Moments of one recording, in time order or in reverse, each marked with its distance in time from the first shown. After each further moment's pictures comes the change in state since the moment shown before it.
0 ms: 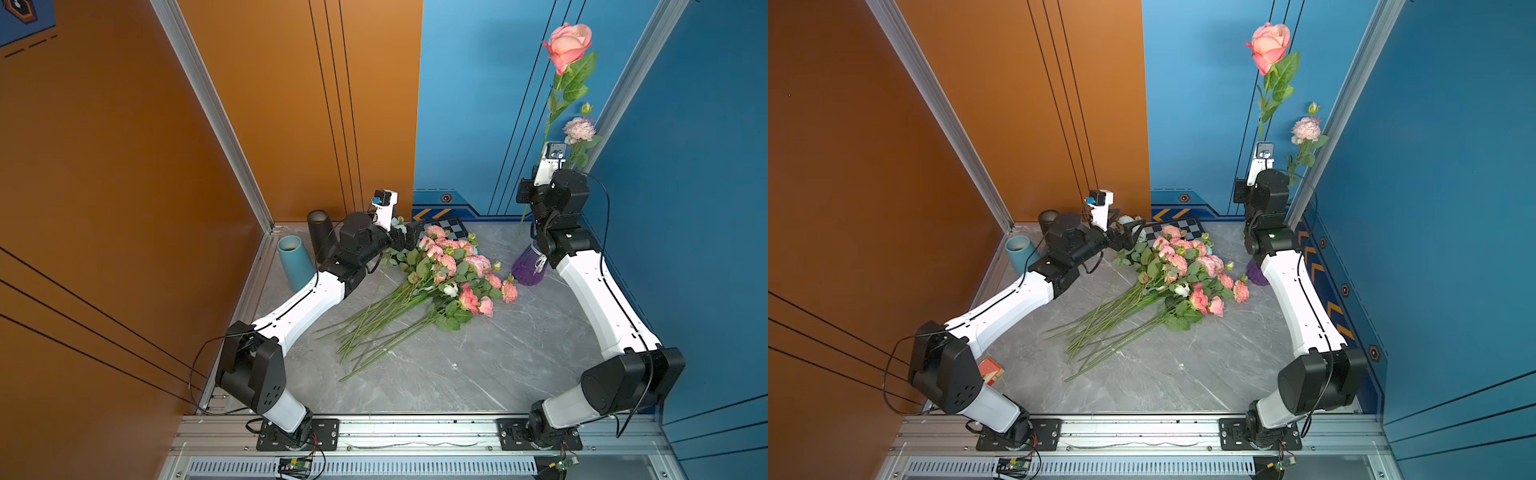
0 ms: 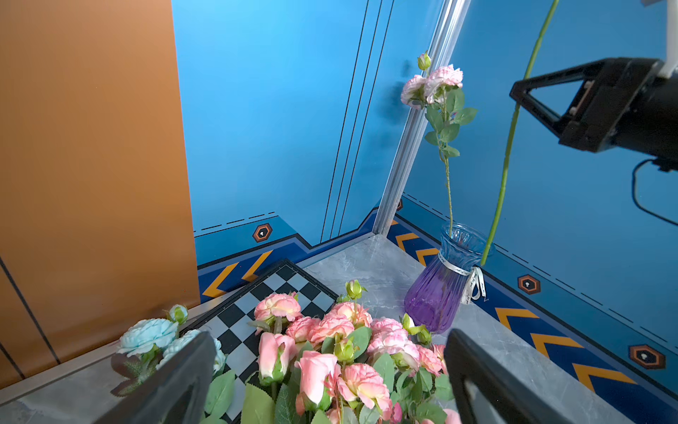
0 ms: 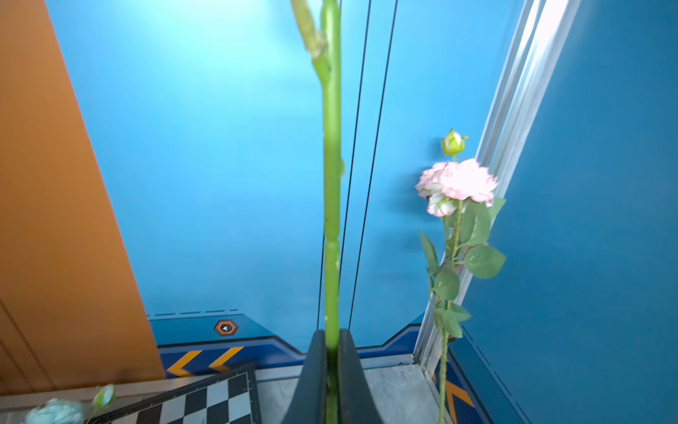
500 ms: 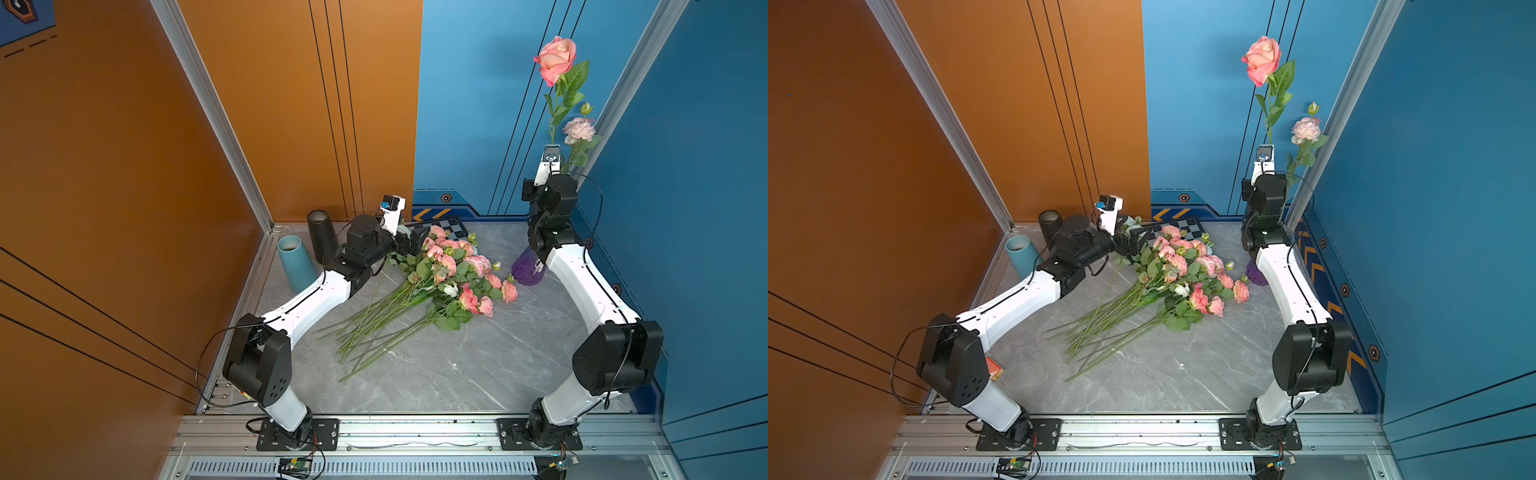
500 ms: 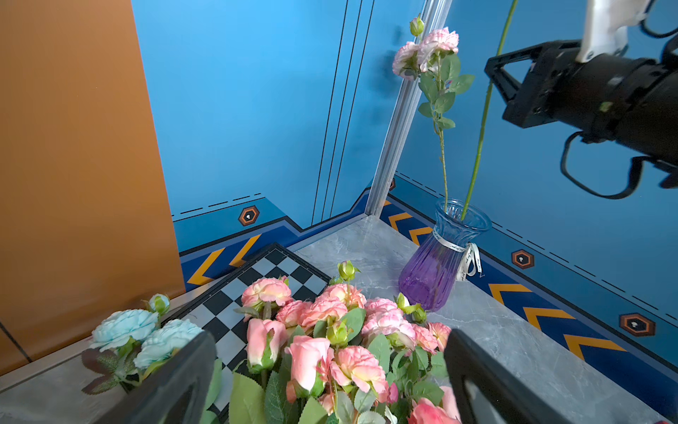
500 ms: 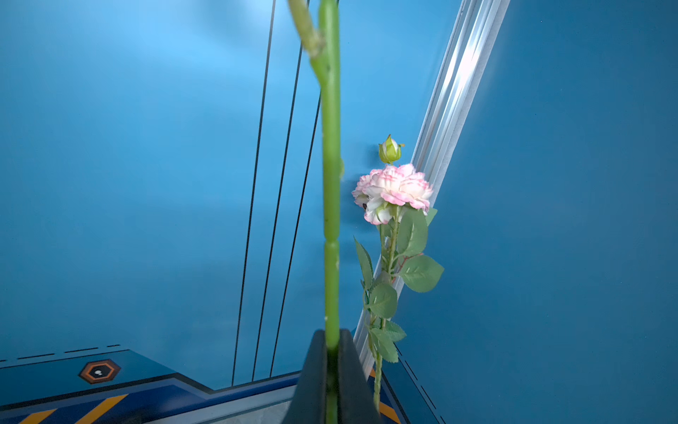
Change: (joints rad) left arm -0.023 0.048 0.000 0.000 0.025 0.021; right arm -0.050 0.117 -0.070 0.247 0.148 -0.181
